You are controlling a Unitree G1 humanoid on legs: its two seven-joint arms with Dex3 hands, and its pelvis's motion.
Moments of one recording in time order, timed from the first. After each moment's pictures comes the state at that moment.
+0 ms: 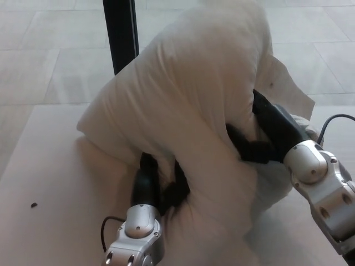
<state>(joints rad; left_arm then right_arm) -0.36 -0.13 -0.11 0.33 -0.11 0.35 0.25 -0.62 -0.37 0.43 0.11 -0.15 0.55 0.03</state>
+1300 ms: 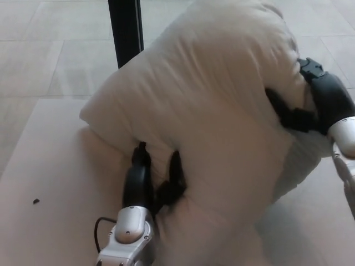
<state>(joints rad) -0.31 -0.09 -0.09 0.24 -0.16 0.28 0.23 -0.63 -0.33 0.04 0.07 -0.12 0.61 0.04</state>
